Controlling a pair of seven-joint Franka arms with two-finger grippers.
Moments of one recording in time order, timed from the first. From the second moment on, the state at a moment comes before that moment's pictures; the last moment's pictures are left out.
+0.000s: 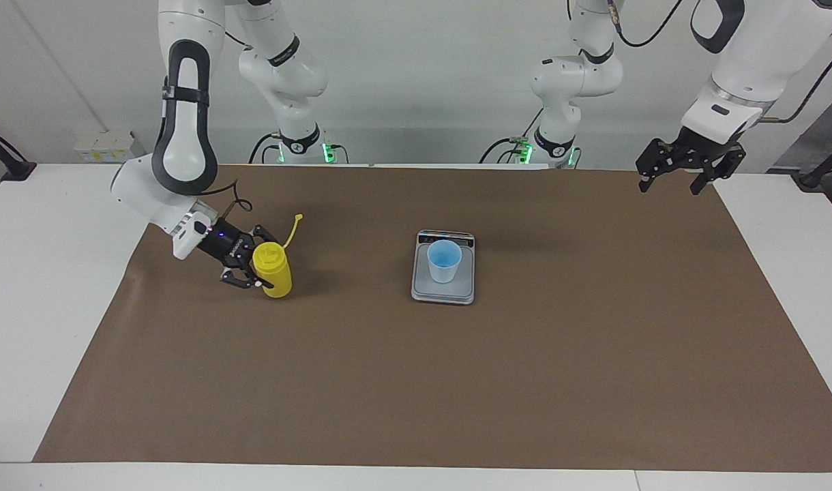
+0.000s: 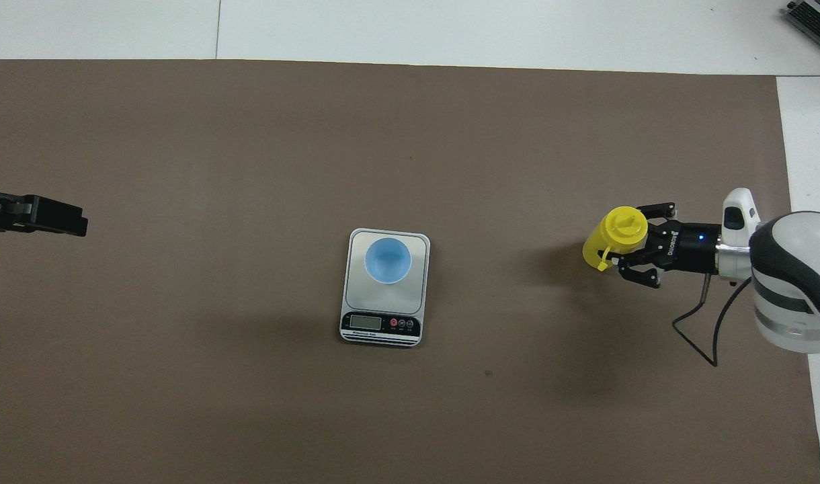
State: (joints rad) left arm 0.01 -0.05 -0.07 -1.63 -0.01 1.59 0.05; right arm -0.35 0.16 0.16 -2.20 1.02 2.15 -2.01
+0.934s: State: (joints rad) left arm 0.01 -0.05 -0.07 -1.64 -0.01 1.59 0.05; right arm -0.44 0.17 0.16 -2.21 1.04 2.12 -2.09
